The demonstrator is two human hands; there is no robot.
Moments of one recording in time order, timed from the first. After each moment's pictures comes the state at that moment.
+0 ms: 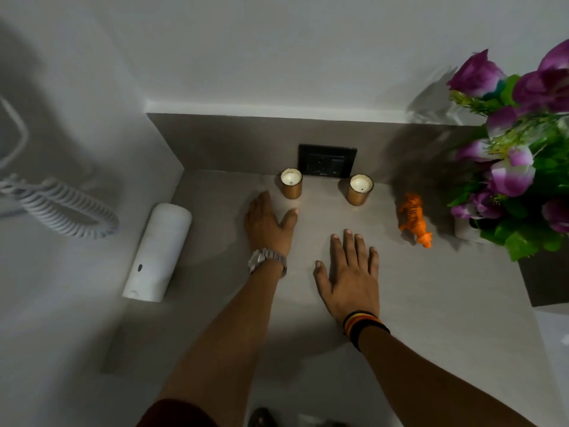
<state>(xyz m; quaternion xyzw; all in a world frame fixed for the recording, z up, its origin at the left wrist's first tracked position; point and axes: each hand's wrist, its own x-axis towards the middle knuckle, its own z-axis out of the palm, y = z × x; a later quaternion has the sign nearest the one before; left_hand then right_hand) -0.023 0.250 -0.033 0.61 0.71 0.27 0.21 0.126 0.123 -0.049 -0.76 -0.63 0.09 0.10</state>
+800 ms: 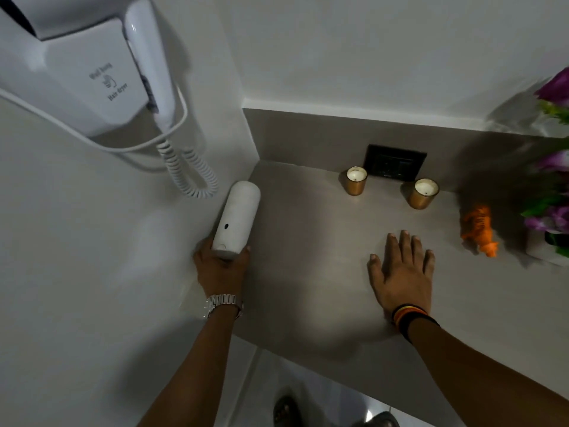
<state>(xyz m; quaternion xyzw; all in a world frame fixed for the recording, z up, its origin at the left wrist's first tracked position) -0.215 0.112 0.005 0.37 0.82 0.41 0.13 0.126 0.118 -0.047 -0.75 -0.64 0.08 0.13</state>
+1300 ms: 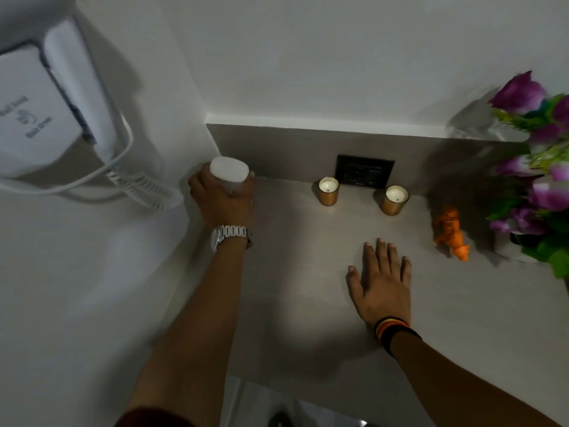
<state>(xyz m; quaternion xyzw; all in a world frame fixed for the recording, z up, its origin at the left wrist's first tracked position) -0.142 0.269 0.078 0.46 0.73 0.50 0.03 0.128 0.120 -0.050 -0.75 -0.64 0.09 0.12</state>
